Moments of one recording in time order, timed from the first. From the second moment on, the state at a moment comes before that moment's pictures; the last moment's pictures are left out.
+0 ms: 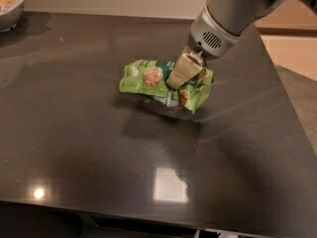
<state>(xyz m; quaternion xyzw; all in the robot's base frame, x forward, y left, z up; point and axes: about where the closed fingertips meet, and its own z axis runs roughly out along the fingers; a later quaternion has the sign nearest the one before) 0.531 -0.048 0.942 -0.55 0.79 0.14 0.22</state>
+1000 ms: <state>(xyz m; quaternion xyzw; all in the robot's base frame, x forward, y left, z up) 0.566 -0.112 0.943 -0.44 0.84 0.17 0.26</state>
